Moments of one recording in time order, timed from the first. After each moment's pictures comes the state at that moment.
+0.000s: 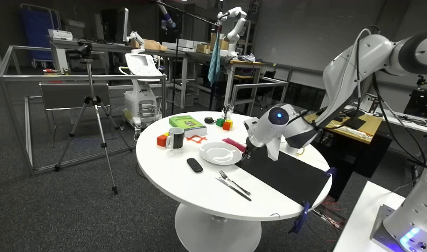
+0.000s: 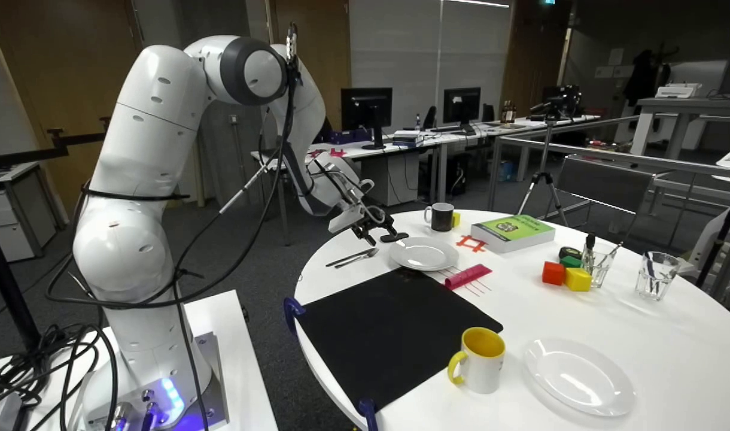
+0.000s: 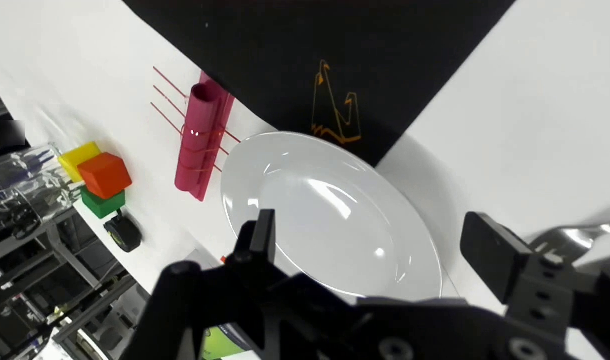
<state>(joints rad) 0.15 0.48 0.24 -2.05 -1.36 2.54 0.91</state>
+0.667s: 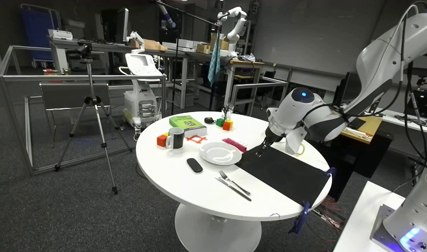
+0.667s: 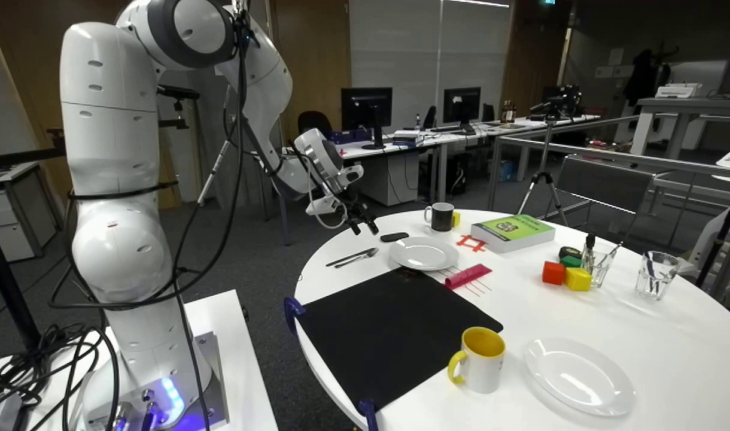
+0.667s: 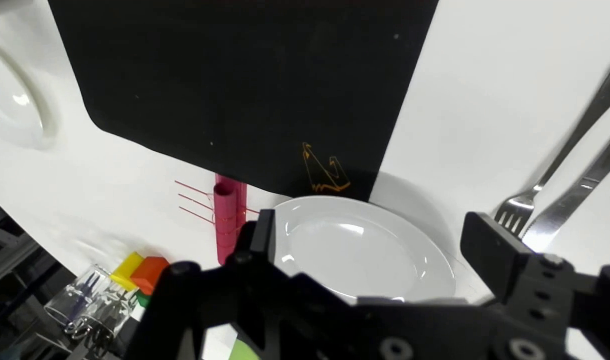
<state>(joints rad) 0.14 0.18 0.23 -2.33 -1.00 2.64 0.97</state>
